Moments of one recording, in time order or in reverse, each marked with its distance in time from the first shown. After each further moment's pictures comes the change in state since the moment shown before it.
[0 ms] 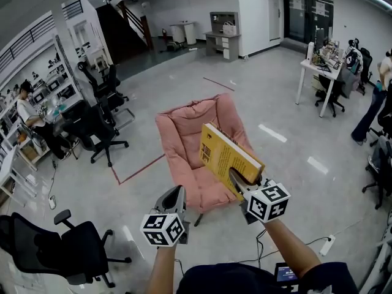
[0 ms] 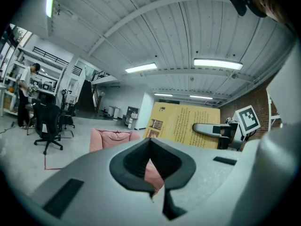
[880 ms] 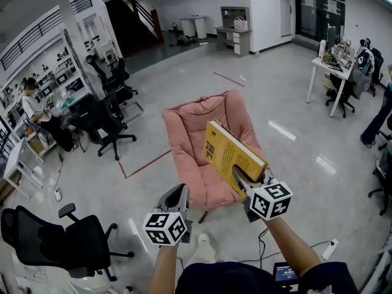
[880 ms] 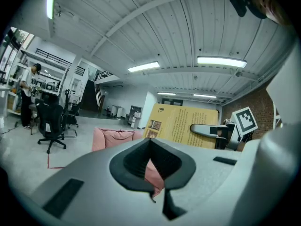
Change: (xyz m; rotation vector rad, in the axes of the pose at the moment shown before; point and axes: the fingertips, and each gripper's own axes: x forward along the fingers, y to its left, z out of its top) left arm 0.013 0.000 -0.003 -0.004 0.010 0.044; right arm 0.019 -0.021 -0.007 0.039 0.014 0.035
